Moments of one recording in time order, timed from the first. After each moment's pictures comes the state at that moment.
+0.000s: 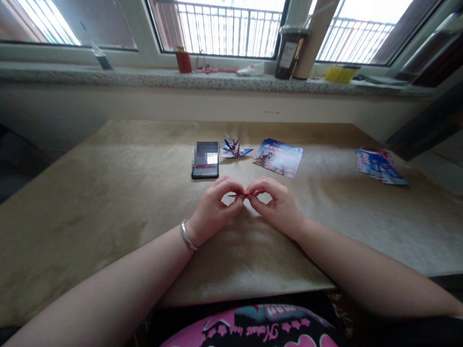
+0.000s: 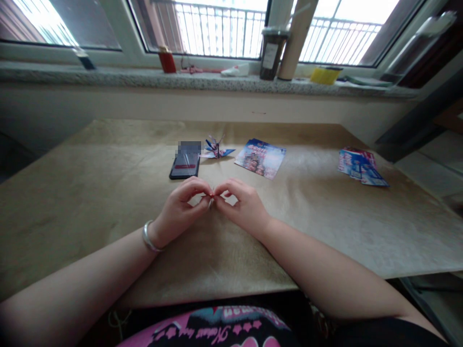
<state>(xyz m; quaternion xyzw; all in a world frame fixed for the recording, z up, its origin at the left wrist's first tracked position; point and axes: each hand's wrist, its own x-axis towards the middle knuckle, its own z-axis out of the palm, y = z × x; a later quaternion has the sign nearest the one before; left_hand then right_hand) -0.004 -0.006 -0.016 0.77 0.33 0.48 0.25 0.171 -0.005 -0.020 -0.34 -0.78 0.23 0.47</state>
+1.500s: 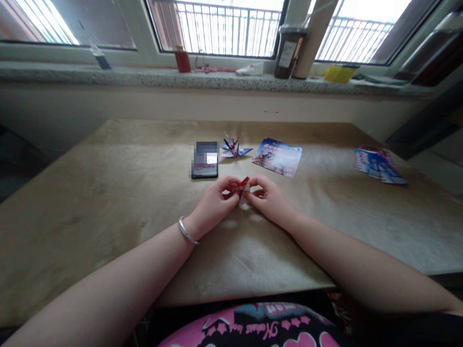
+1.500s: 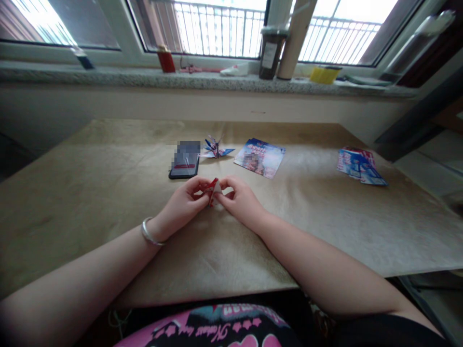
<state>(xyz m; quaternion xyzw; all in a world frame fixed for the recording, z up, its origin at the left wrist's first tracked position) -0.001 0.007 -0.032 0.66 0.39 0.45 0.46 0.165 0.013 -0.040 -0.41 -0.70 0.37 0.45</state>
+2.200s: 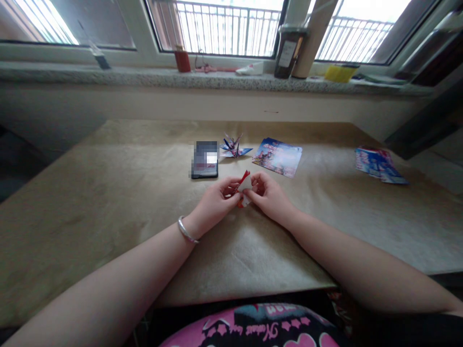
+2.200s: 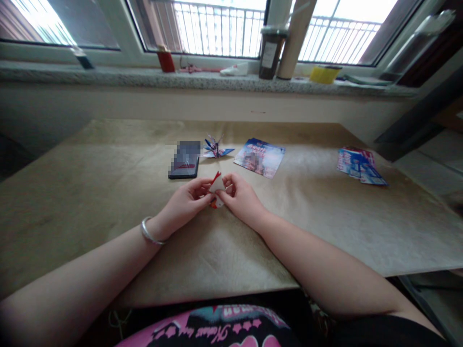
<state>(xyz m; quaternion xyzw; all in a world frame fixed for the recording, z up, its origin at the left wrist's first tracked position) -0.001 0.009 -0.033 0.64 0.38 0.43 0.51 0.166 0.017 -0.043 -0.45 -0.66 0.42 0.43</state>
